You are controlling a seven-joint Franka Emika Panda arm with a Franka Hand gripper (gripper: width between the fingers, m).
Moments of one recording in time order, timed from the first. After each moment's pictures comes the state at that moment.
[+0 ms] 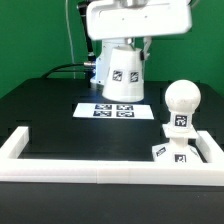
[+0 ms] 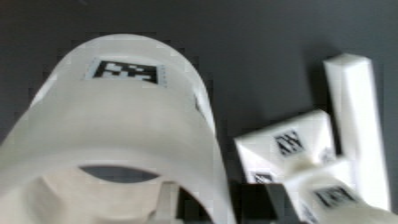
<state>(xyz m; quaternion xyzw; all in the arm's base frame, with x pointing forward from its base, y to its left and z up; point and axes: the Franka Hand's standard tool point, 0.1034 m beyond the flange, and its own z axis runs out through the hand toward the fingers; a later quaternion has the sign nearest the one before) 0.488 0.043 0.183 -0.98 0.17 -0.01 0.07</state>
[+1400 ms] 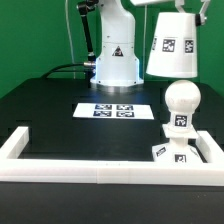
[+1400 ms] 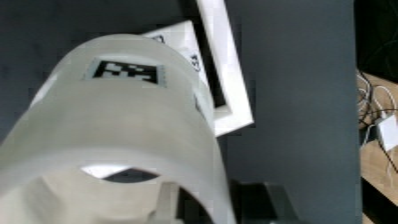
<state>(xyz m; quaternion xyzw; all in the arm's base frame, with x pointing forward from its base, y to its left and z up) 0.575 0.104 0.239 -0.98 0.14 -0.05 0.08</state>
